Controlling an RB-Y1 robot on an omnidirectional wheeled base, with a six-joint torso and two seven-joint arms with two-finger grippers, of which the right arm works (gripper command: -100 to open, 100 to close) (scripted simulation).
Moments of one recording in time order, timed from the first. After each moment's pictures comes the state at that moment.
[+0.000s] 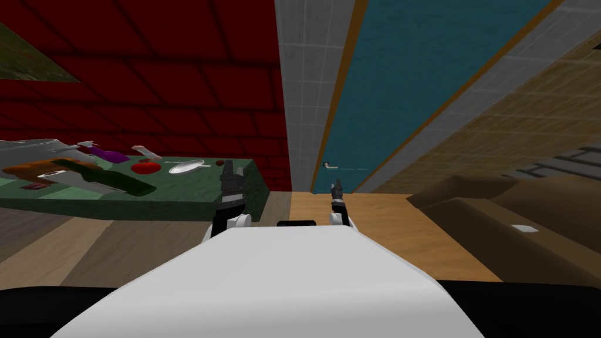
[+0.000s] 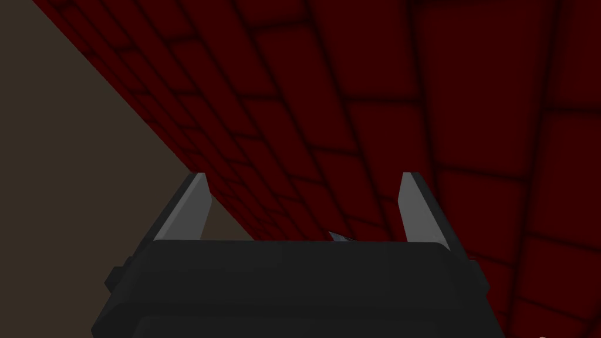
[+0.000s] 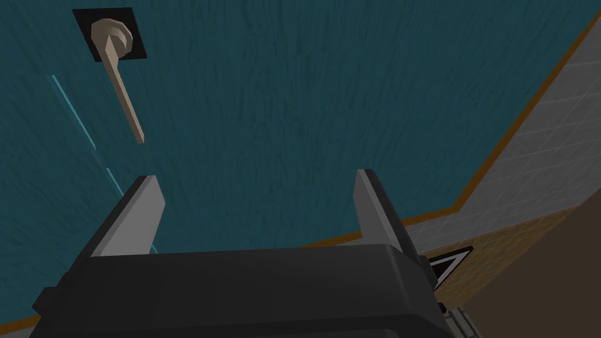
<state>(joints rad) 0.20 -0.17 0.03 -1.31 -0.28 -0.72 0.10</state>
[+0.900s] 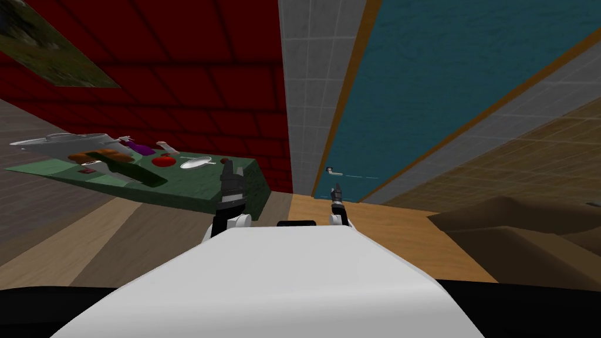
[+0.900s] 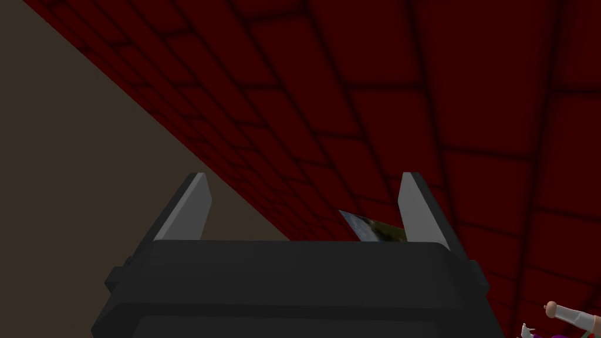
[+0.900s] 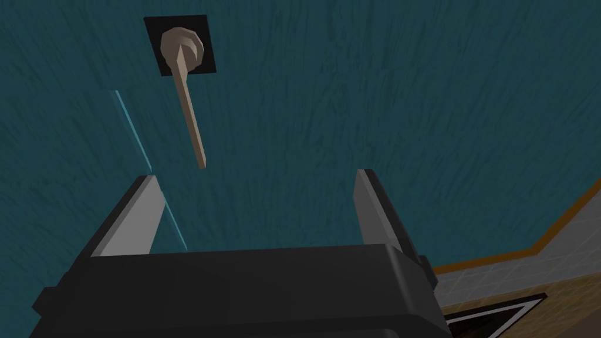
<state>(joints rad) 0.13 -0.19 0.04 -1.09 -0.36 -0.75 0.10</state>
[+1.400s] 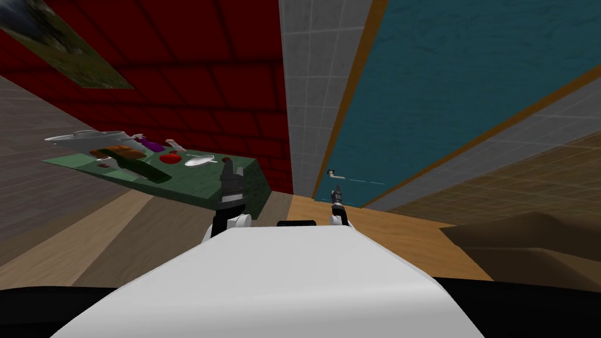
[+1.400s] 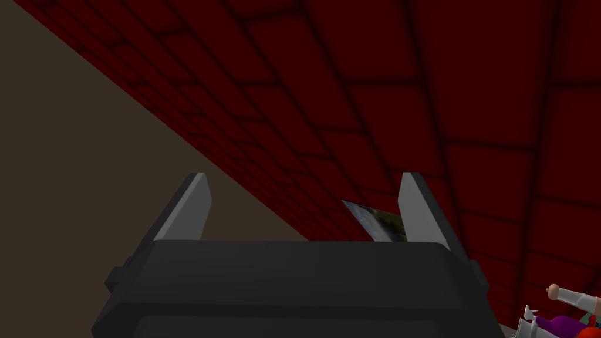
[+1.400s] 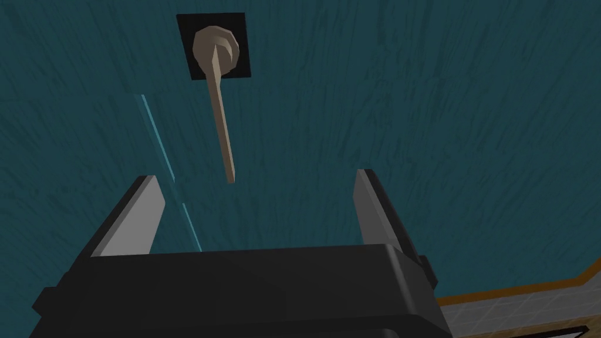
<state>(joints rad) 0.10 -0.20 0.05 -0.98 -0.40 -0.76 0.11</state>
